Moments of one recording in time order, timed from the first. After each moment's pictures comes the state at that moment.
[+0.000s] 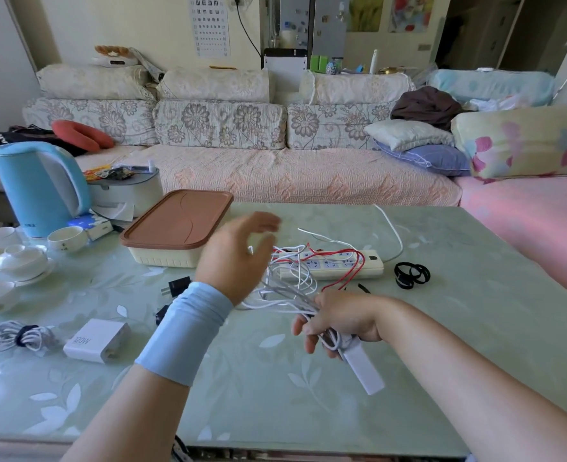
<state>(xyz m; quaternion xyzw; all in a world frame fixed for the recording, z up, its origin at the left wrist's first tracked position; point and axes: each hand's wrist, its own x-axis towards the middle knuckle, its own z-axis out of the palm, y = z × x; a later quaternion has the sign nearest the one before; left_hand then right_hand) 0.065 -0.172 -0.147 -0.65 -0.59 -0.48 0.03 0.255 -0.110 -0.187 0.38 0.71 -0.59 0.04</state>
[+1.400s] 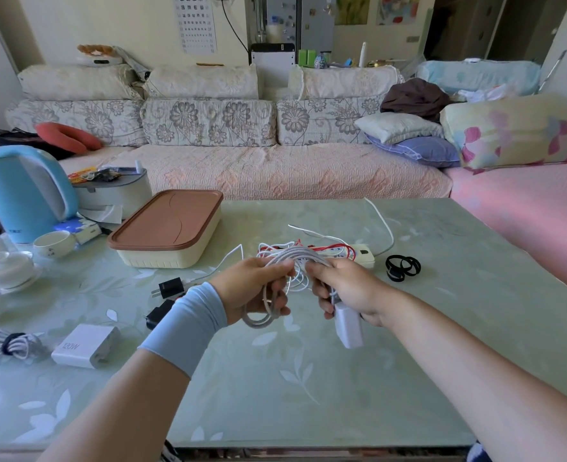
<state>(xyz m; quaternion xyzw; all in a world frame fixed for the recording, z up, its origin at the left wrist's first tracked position) 0.086 -0.162 -0.170 -0.46 -0.52 -0.43 -0.58 0.267 -0.097 -0.189 0.36 0.66 -0.61 -0.25</state>
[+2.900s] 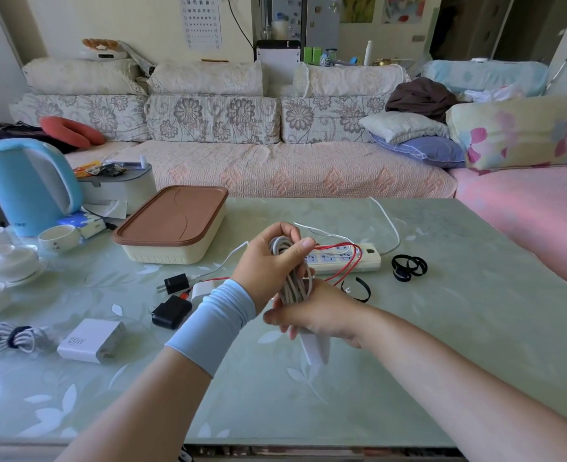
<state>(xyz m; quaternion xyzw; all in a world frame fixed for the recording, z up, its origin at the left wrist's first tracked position) 0.105 -0.156 -0.167 -0.51 -0.43 -0.62 -0.41 0.231 -0.135 -0.192 0.35 0.75 -0.55 -0.16</state>
